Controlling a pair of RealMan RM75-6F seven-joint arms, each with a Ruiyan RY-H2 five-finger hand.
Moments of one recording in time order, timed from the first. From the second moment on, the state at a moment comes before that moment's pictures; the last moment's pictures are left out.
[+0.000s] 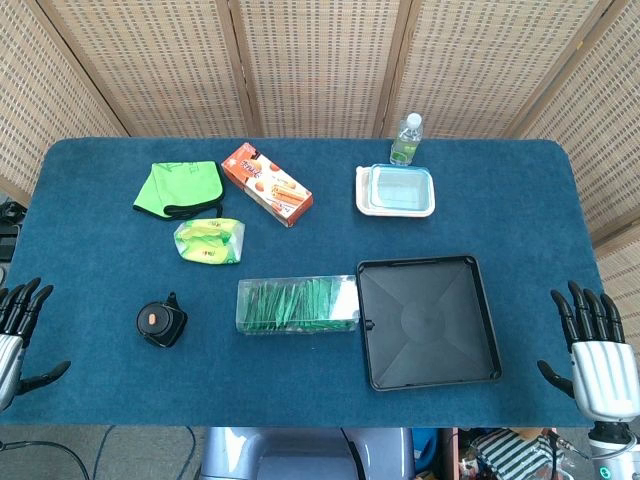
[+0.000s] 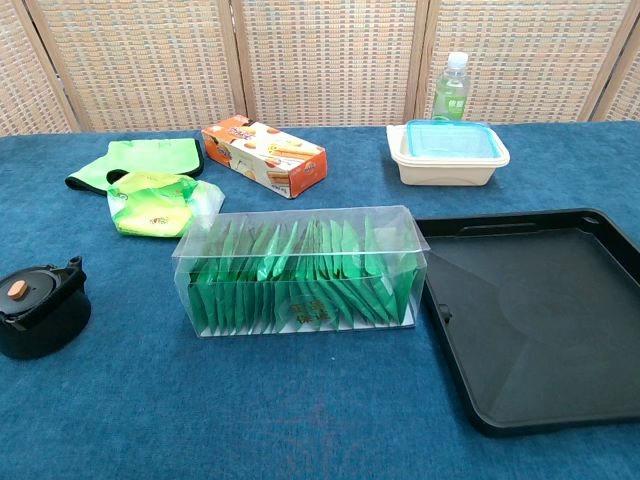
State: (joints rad) left arm -0.03 -1.03 0.00 -1.72 1.61 1.57 0.07; right arm 0.01 -1.13 0.08 -1.75 -1.59 1.63 -0.29
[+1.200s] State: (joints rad) left arm -0.07 -1.08 -0.04 -1.69 1.50 1.49 0.12; right arm 0.71 -1.30 0.26 -1.83 -1.26 0.82 -0.29
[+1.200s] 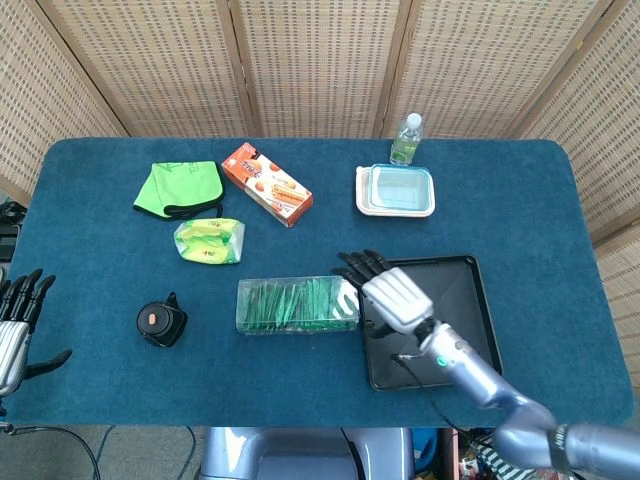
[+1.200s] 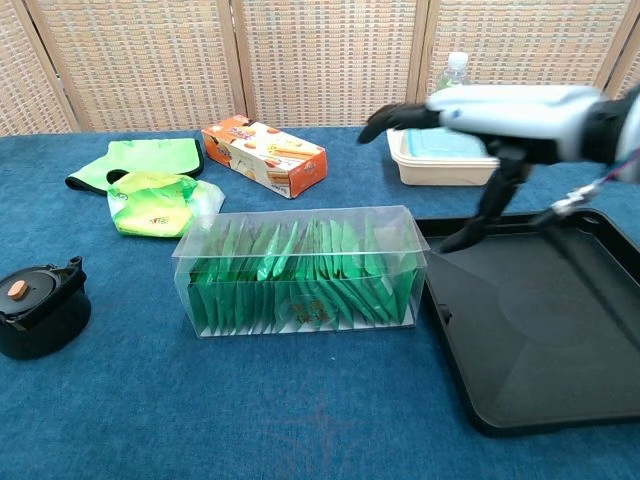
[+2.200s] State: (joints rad) left arm -0.08 -1.06 -0.05 -1.69 1.46 1.47 0.08; right arm 1.02 -1.50 0.23 -1.76 -0.79 0.88 -0.63
